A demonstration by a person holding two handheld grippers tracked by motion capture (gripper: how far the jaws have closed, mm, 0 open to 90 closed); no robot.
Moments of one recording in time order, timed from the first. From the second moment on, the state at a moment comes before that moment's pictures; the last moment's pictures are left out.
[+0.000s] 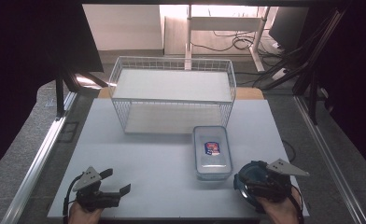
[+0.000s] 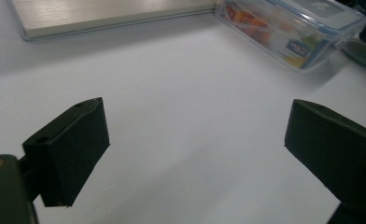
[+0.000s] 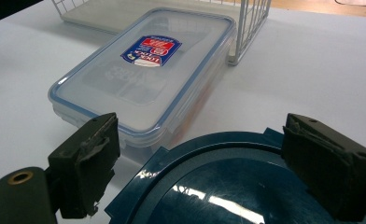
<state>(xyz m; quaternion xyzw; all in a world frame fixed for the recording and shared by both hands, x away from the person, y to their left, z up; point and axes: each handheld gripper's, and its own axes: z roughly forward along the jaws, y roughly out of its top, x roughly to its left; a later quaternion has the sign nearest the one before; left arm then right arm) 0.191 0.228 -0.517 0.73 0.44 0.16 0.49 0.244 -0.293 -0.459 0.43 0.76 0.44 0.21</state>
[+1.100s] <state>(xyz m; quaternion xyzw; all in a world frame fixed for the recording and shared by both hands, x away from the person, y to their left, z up) 0.193 0.230 -0.521 0.73 0.45 0.18 0.48 0.248 -0.292 -0.450 0.44 0.78 0.40 0.18</state>
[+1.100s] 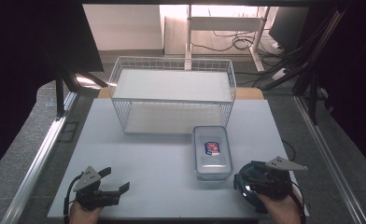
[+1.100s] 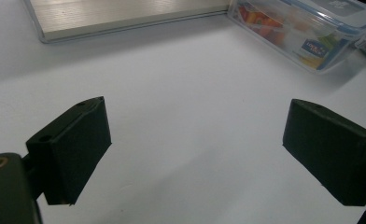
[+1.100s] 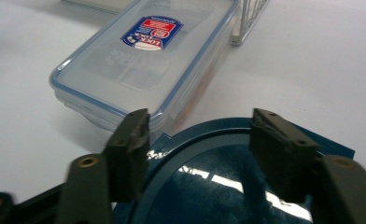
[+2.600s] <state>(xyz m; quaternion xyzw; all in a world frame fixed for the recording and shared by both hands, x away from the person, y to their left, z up) 0.196 0.232 -0.524 0.73 0.46 0.16 0.48 0.385 -0.232 -0.456 0.49 0.82 0.26 0.13</state>
